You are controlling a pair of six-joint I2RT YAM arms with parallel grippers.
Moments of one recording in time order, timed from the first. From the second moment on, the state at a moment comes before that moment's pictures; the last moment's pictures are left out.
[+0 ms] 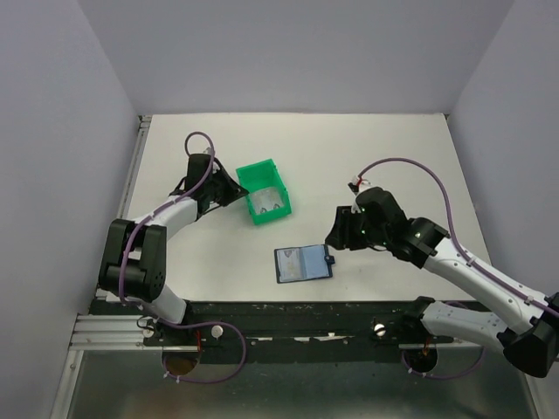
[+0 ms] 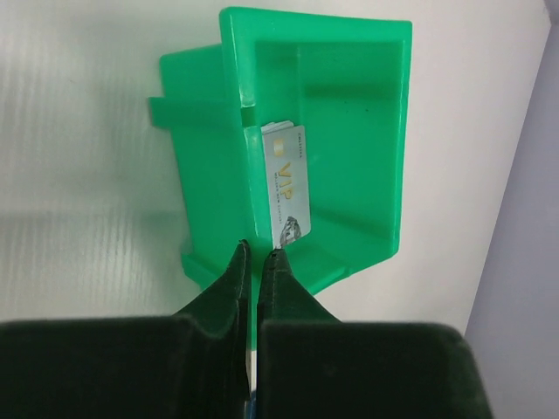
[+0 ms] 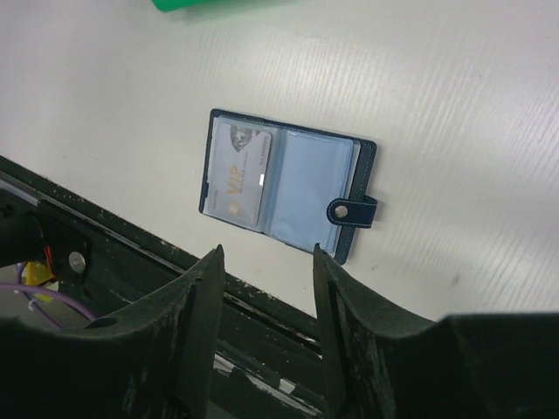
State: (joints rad) left arm -0.18 1.60 0.90 0.02 0.31 -0.83; right arm 0.77 1.01 0.88 -0.64 0.02 0.60
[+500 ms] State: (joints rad) left arm -0.29 1.41 0.61 0.27 0.34 -0.76; right arm 0.76 1.29 1.15 -0.57 -0.13 0.39
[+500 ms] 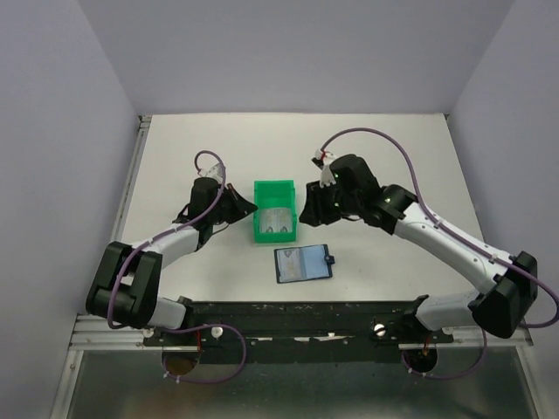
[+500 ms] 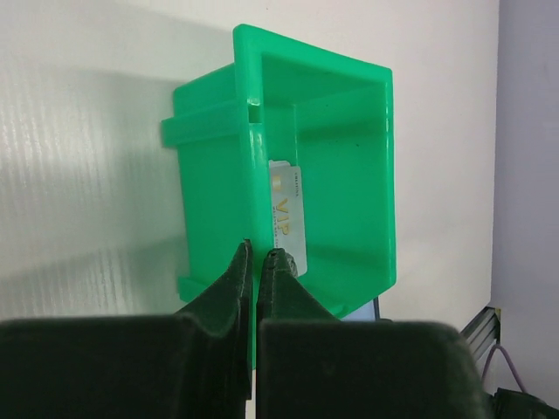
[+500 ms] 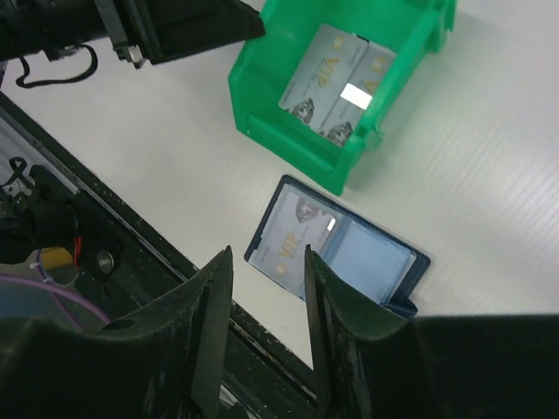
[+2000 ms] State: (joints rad) left arm -0.50 1.21 0.45 0.24 -0.07 -1.11; right arm 0.77 2.13 1.72 -0.74 -0.13 0.44
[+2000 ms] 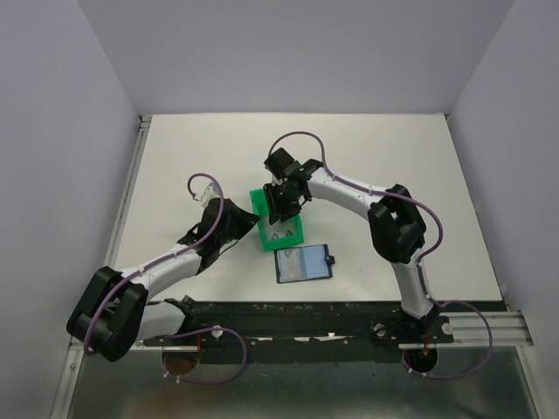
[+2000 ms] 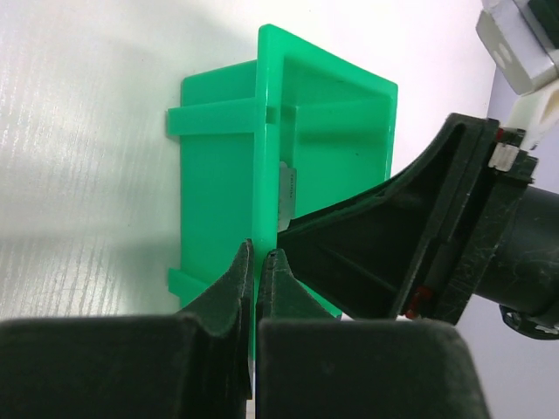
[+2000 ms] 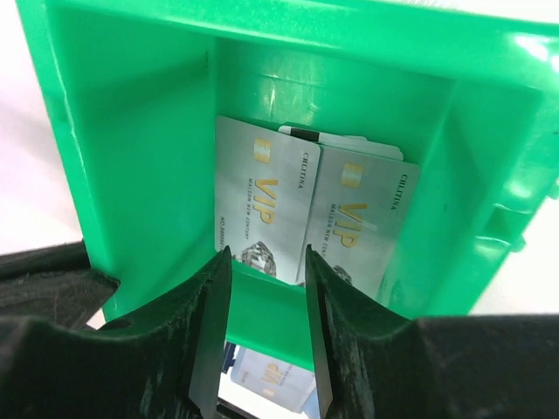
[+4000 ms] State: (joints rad) left arm -0.53 1.23 0.45 0.27 -0.08 -1.14; right arm 0.80 2.16 1.68 -0.67 -0.11 0.43
